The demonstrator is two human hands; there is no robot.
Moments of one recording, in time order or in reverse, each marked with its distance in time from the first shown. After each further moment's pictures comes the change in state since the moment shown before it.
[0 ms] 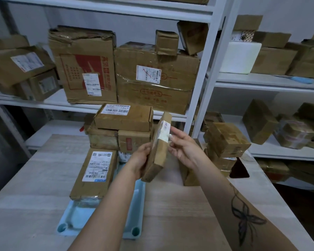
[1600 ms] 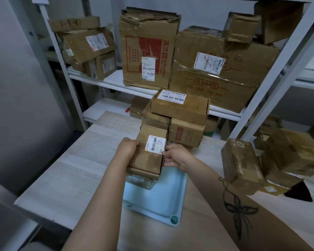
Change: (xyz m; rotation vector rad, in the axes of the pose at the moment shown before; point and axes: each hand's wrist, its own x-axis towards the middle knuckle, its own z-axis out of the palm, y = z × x) left_hand -0.039 0.021 -0.172 0.448 0.696 0.007; right_hand 0.054 0.124 0.113 -0.624 -0.093 0.433
